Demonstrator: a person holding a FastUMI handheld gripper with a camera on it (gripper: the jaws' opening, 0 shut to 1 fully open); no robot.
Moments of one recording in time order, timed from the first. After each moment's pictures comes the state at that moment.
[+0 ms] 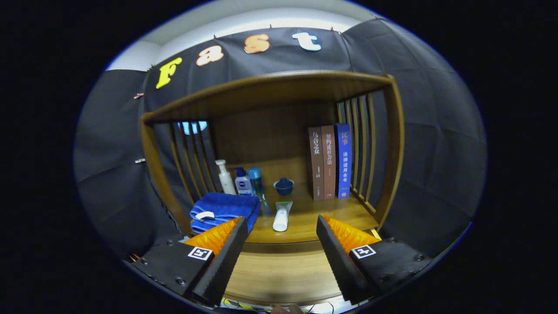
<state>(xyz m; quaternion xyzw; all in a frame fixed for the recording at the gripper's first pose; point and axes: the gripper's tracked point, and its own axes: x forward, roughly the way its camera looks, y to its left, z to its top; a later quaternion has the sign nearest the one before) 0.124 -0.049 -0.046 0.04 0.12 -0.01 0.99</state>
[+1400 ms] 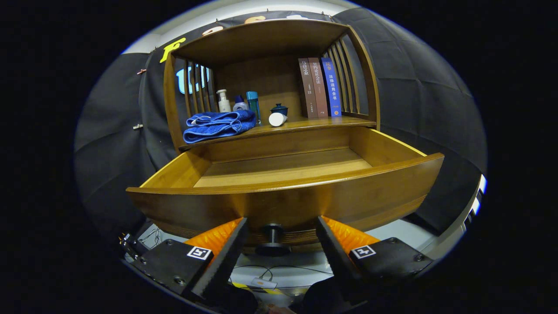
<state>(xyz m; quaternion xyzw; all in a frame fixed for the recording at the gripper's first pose) 0.016 -0.024 -0.293 0.05 0.21 -0.03 0.98</state>
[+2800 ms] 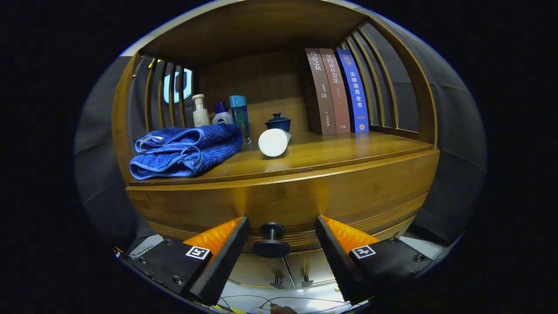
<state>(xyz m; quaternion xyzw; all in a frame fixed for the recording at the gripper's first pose) 0.203 -0.029 -0.303 0.05 0.17 -0.04 0.98</state>
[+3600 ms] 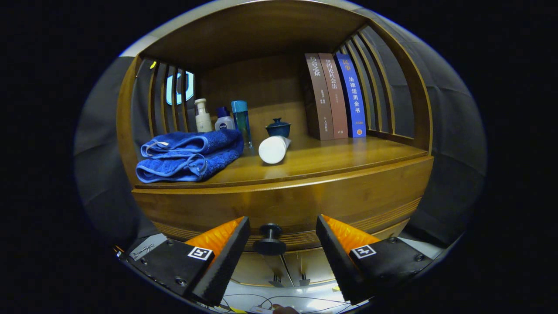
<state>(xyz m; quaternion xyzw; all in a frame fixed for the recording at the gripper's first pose) 0.190 -0.032 -0.278 0.05 0.16 -0.04 0.99</state>
